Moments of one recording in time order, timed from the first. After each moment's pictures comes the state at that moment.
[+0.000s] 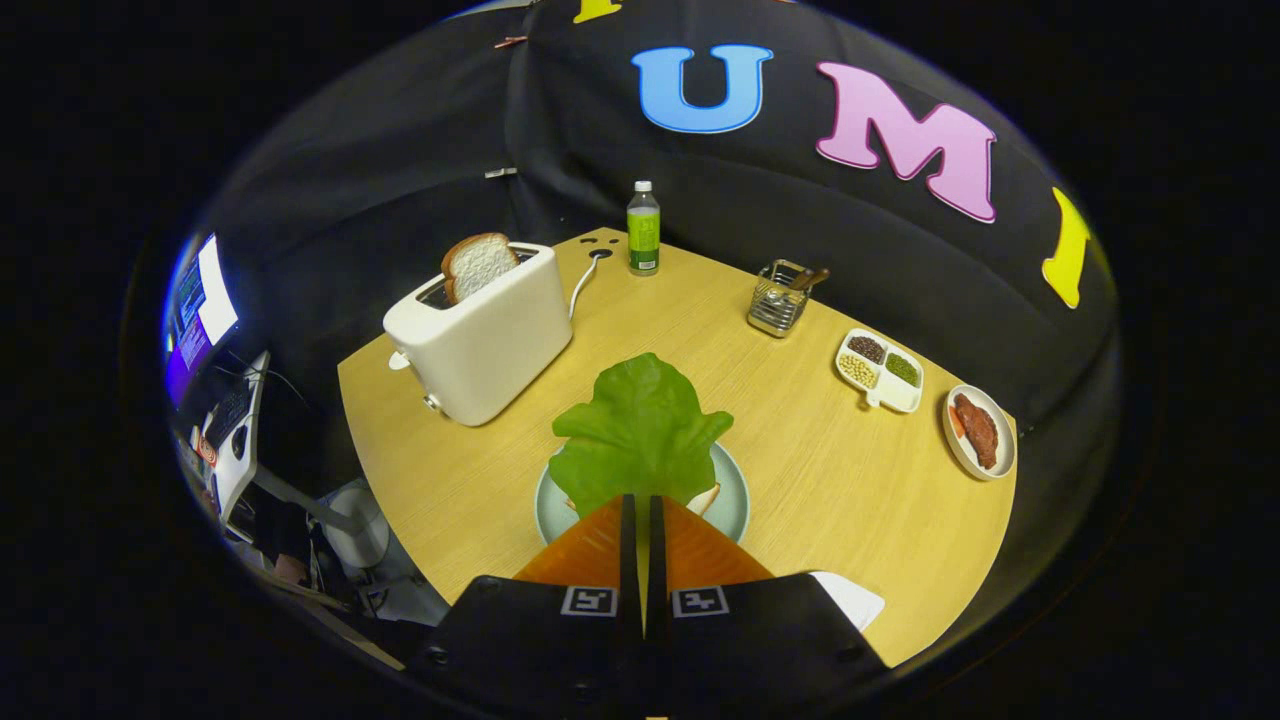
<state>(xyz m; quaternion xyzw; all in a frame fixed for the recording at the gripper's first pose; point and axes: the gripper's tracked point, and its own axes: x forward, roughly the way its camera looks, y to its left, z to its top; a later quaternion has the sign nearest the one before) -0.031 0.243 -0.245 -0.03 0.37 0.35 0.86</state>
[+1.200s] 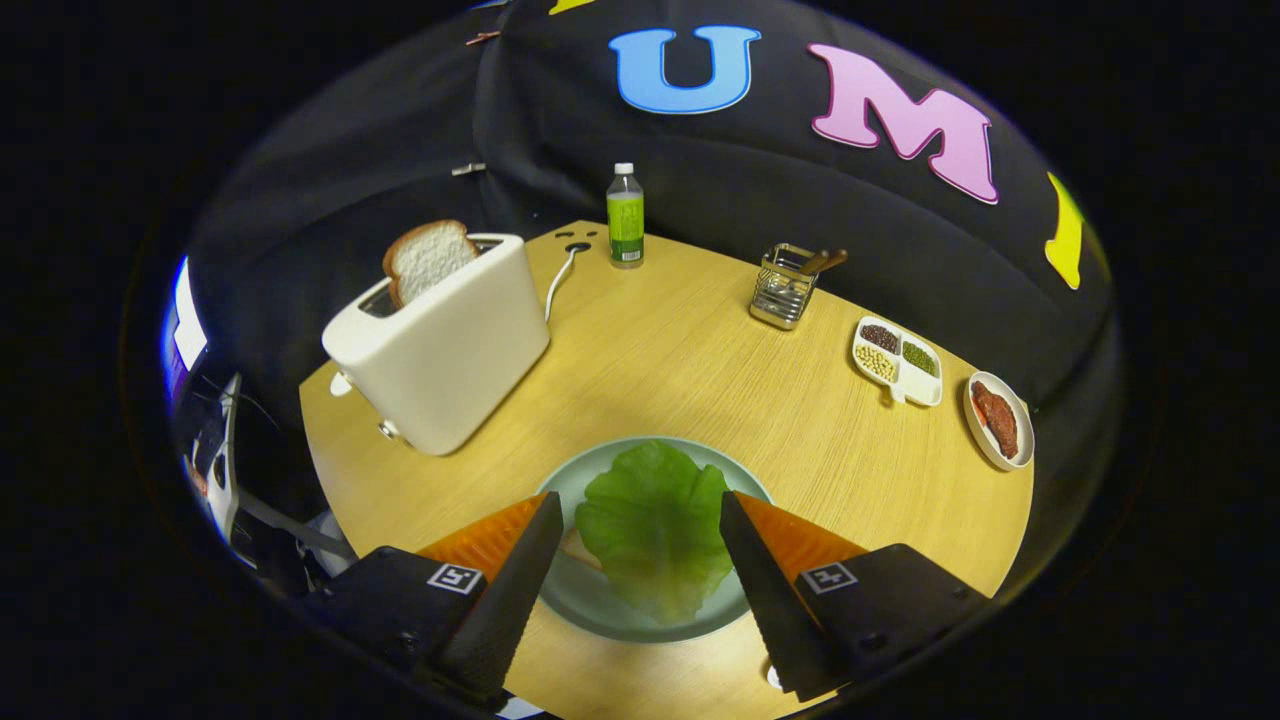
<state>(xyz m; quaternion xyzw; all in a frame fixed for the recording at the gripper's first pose) 0.005 0.276 -0.262 0.02 0.37 0.30 0.88</state>
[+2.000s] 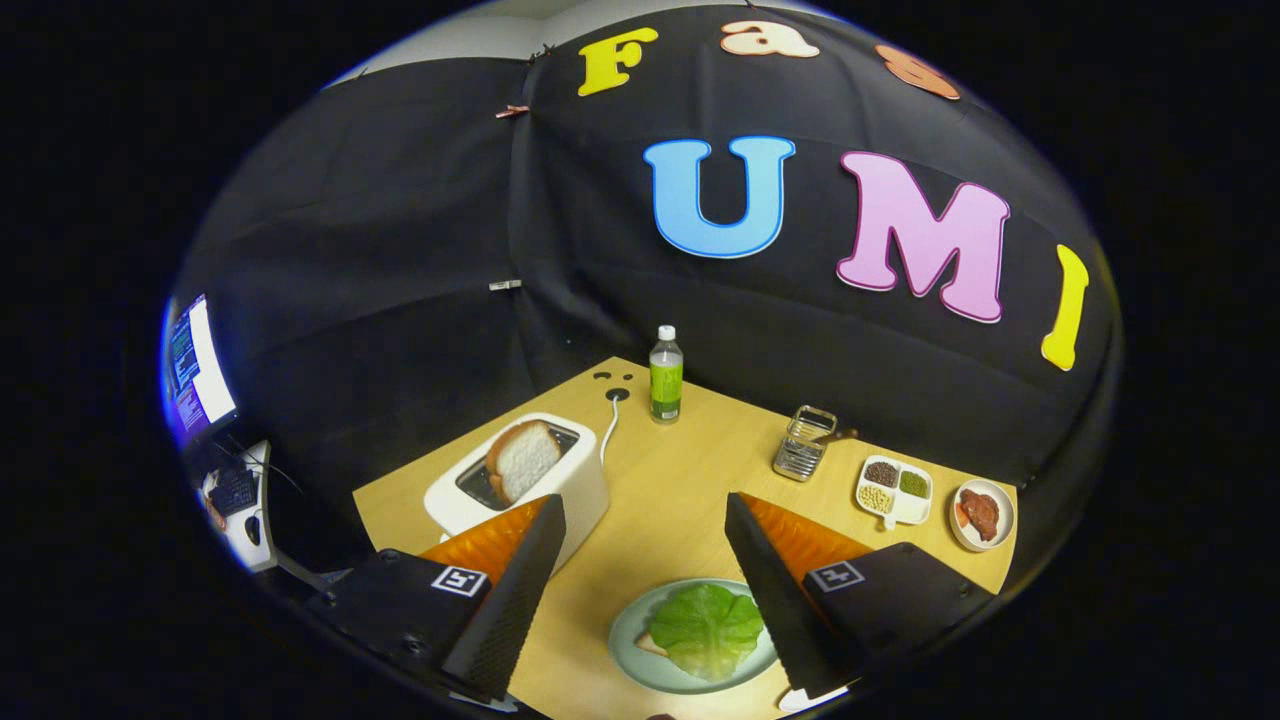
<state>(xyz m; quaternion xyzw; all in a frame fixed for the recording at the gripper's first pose) 0.036 0.341 -0.086 0.05 0.23 0.33 0.91</state>
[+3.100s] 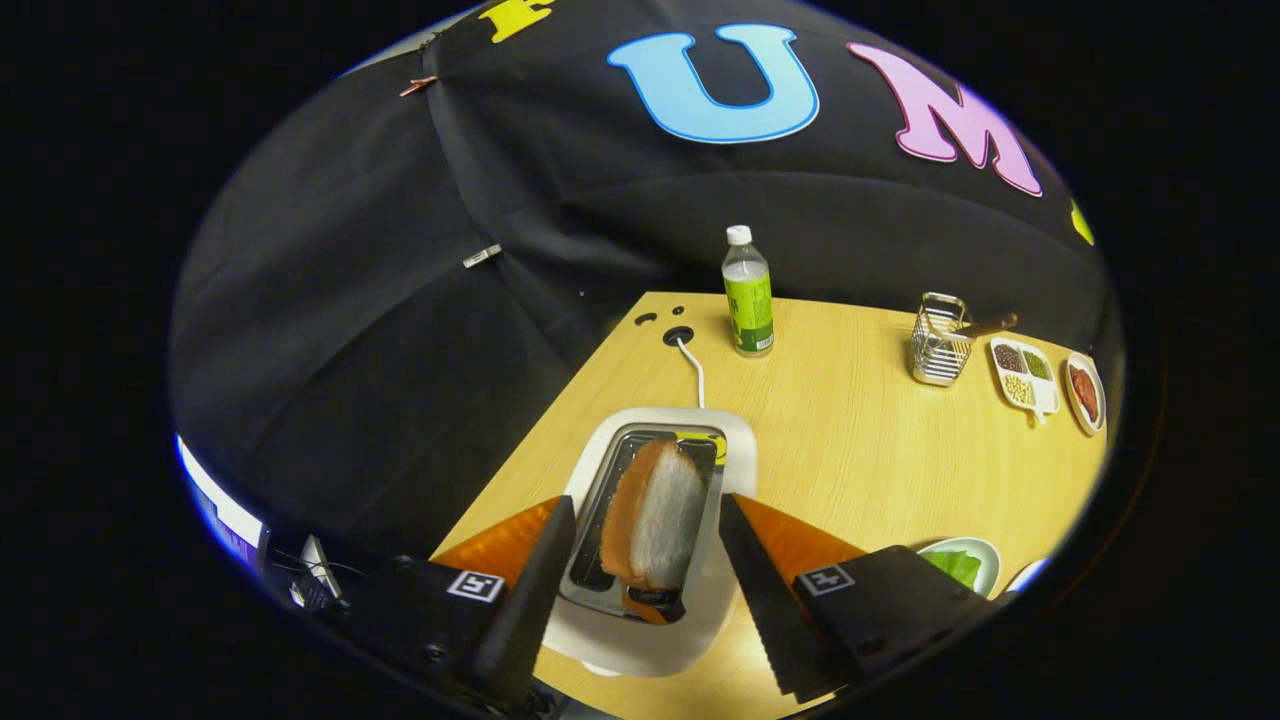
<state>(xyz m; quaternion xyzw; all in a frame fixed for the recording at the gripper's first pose) 0.061 0.531 -0.162 0.15 0.39 0.28 0.86</state>
